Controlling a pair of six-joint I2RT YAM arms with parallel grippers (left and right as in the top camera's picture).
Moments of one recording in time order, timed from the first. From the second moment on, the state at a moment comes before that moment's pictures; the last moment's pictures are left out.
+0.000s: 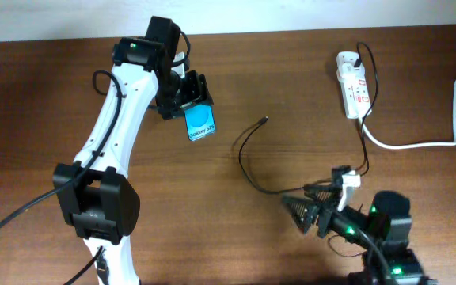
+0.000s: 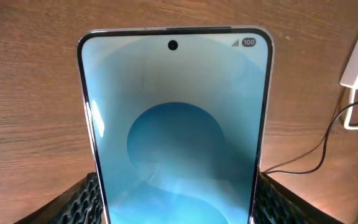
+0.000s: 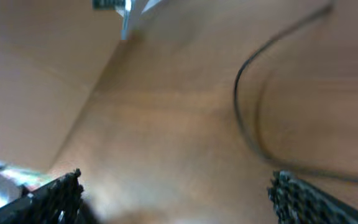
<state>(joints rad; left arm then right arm) -0.25 2.08 2.04 -1.29 0.33 -0.46 0.02 0.48 0.28 -0.29 -0.80 0.40</state>
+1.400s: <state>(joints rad) -0.26 2.09 2.04 -1.23 0.53 -0.67 0.31 0.97 0.85 -0.36 -0.42 0.58</state>
